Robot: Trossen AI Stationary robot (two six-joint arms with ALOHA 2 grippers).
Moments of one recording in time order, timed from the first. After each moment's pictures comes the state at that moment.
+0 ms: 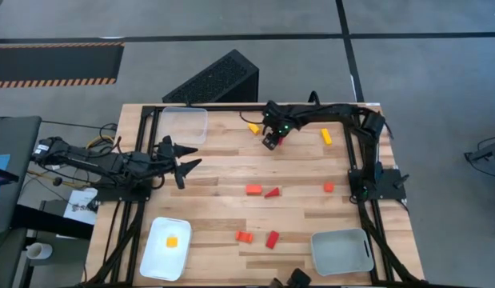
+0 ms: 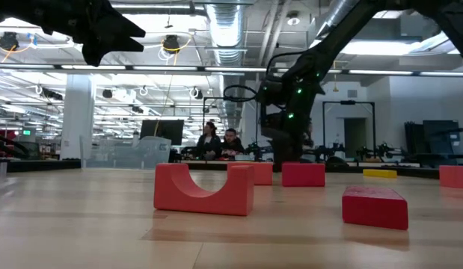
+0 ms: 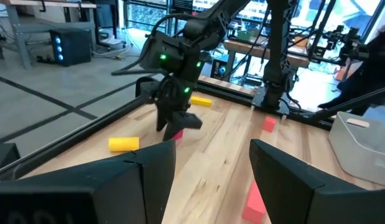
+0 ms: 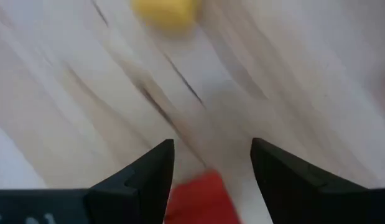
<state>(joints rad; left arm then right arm) -0.20 0.58 0.37 0.06 -0.57 -0.26 -0.56 1.96 1.24 -0.49 0.02 0.10</state>
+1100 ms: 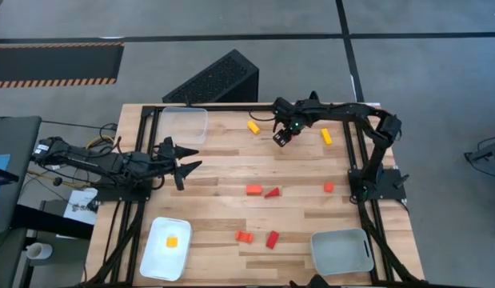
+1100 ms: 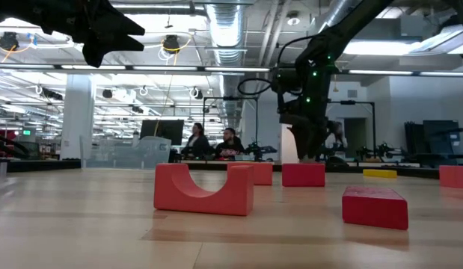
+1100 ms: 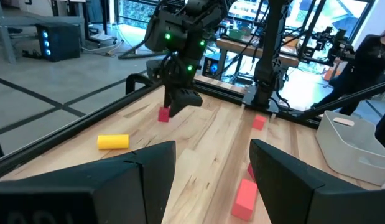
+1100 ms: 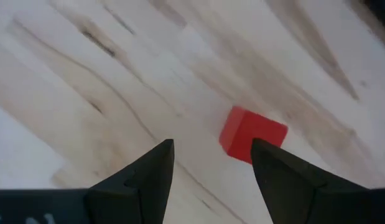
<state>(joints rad) -0.20 0.58 0.37 0.06 -0.54 -0.28 -0.57 1.81 1.20 -0.70 0.09 0.23</state>
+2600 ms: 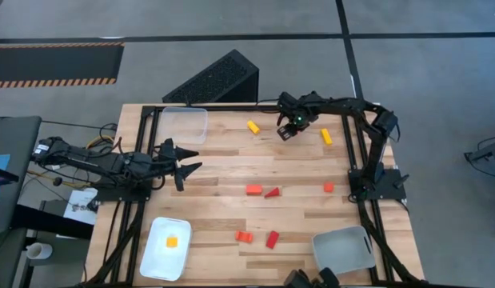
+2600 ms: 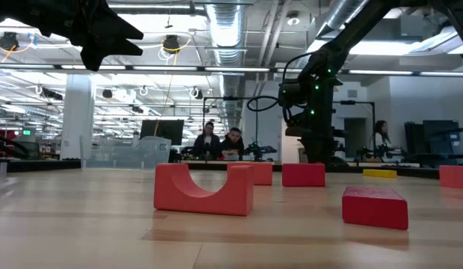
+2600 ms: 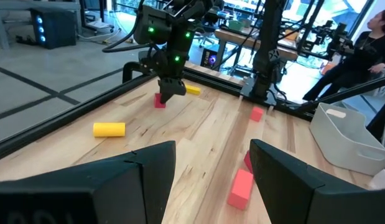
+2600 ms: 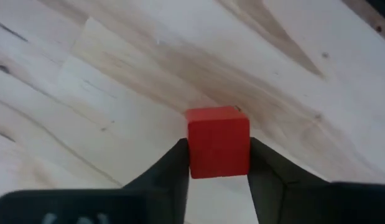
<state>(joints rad) -0.20 0.58 0.37 0.02 -0.52 -0.33 -0.69 1.87 1.21 -0.73 0.09 0.28</state>
